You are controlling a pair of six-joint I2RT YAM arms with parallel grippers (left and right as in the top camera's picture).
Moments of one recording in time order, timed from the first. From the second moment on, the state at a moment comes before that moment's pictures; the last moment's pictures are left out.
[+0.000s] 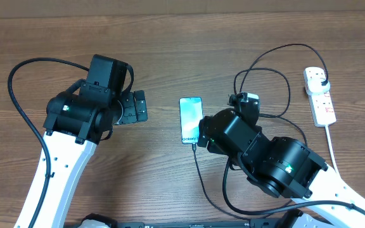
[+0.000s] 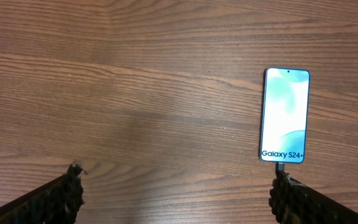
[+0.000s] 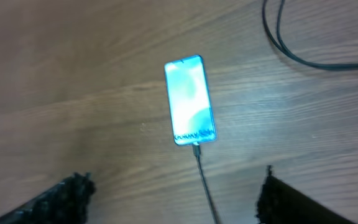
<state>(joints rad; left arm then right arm) -0.31 1.34 1.47 -1.26 -0.15 -0.42 0.91 1.22 1.34 -1.11 0.35 1.01</state>
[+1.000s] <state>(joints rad) -0.31 1.01 1.47 -1.26 -0.15 -0.42 0.47 1.22 1.34 -1.32 0.34 1.29</state>
